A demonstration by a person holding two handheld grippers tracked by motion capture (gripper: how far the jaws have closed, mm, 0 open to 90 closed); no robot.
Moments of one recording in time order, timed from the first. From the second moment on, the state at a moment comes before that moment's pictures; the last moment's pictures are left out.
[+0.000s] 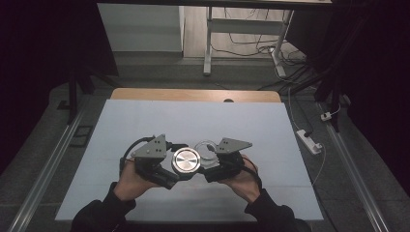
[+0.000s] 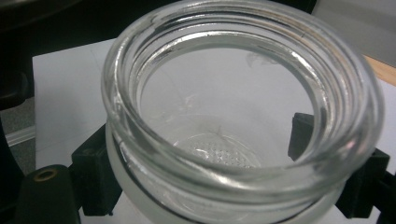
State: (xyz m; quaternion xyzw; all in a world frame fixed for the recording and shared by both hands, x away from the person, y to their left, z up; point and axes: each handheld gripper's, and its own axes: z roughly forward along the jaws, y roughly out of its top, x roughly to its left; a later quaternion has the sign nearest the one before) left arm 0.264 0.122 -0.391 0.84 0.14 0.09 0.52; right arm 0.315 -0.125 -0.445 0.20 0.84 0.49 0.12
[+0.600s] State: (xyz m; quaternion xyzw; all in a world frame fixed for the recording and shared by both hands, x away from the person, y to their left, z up) left arm 0.251 0.116 -0.424 0.84 0.14 0.09 0.52; right arm 0.339 -0.129 -0.442 0.22 0.83 0.49 0.14
